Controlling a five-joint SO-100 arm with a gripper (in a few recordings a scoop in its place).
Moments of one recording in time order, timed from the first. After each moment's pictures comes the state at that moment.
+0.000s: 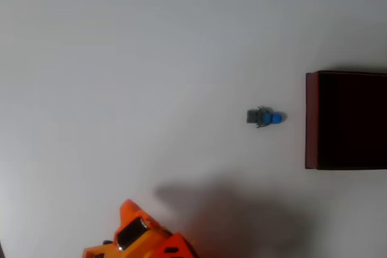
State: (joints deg) arm -39.4 194.9 173.2 76.9 -7.1
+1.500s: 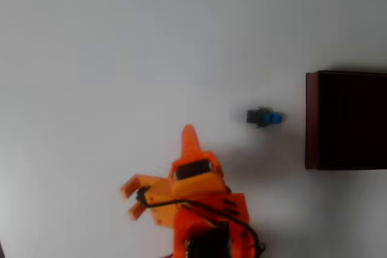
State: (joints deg) arm -1.1 148.5 147.8 65.2 -18.5
